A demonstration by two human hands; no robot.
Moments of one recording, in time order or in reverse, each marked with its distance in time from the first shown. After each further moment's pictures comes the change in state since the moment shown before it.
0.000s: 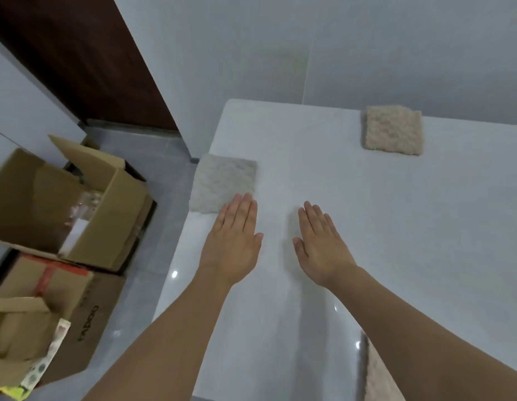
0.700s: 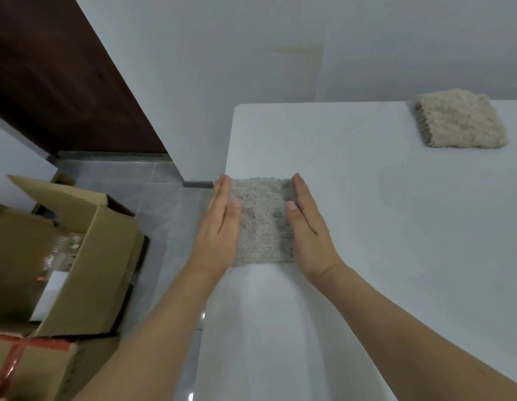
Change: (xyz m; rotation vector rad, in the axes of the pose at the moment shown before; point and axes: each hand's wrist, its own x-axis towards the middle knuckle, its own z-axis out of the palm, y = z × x) left_hand 0.096 -0.136 0.046 -1.078 0.126 -0.252; right_hand 0.157 -0.101 0.034 1.157 0.385 0.144
